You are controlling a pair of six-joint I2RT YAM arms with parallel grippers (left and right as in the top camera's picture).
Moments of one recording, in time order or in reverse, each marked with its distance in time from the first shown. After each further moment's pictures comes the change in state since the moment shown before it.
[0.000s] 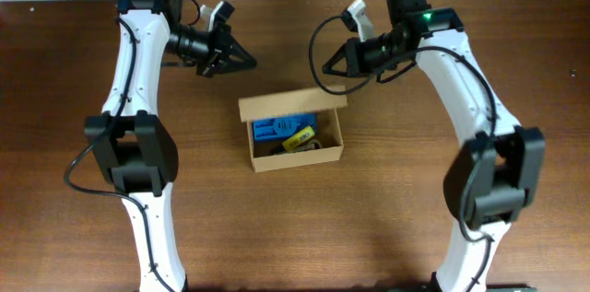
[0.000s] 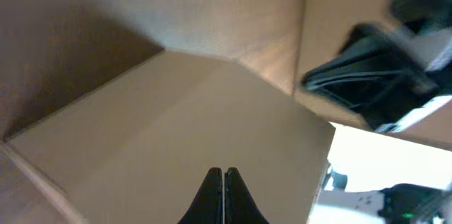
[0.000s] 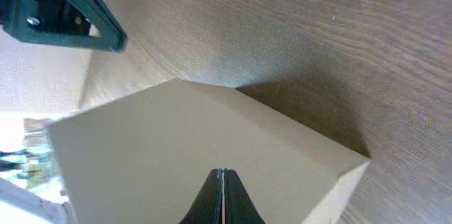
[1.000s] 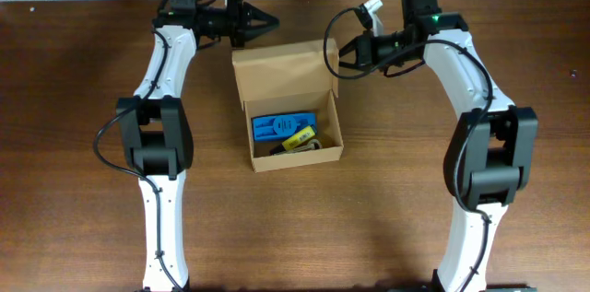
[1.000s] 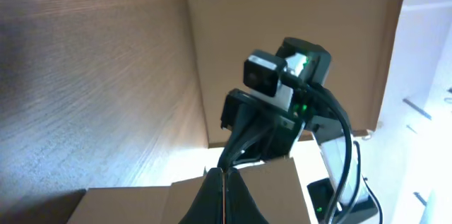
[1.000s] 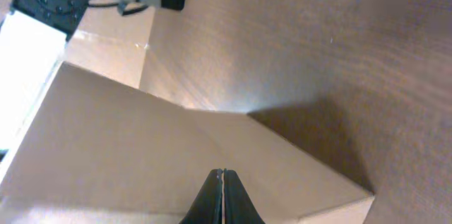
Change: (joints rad) left arm -0.034 0.244 -0.005 1.101 0.494 -0.758; right arm -0.098 0.159 0.000 0.129 -0.245 0.069
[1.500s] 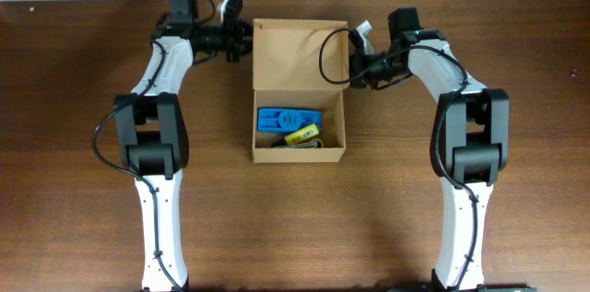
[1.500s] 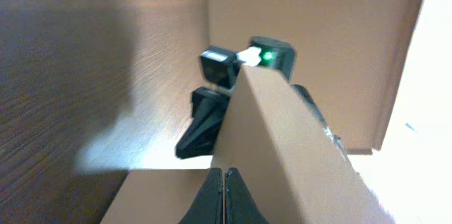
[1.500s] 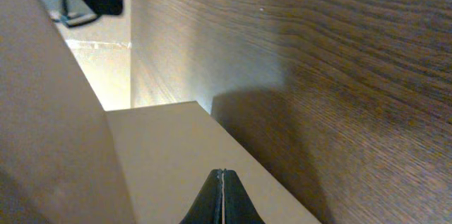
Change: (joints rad) left arm 0.026 0.000 -0.125 0.058 -0.027 0.008; right arm 0.000 0.193 0.000 0.090 -0.020 0.040
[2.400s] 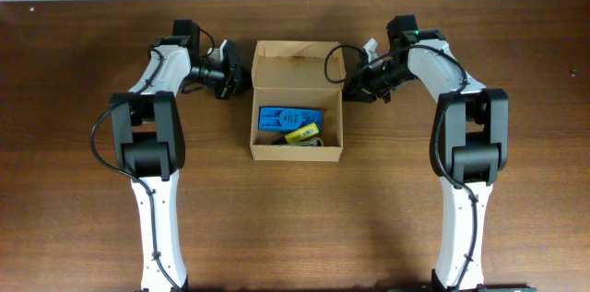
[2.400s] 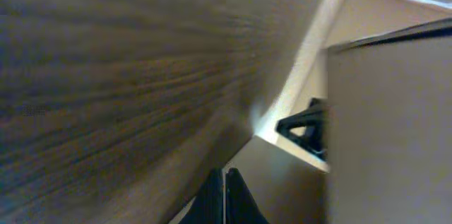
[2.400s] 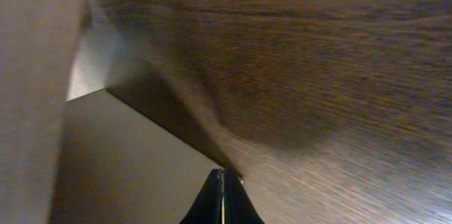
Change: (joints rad) left arm 0.021 -0.025 -0.164 -0.441 -0.386 0.238; right arm 0.000 0.012 0.004 -0.173 0.318 0.122
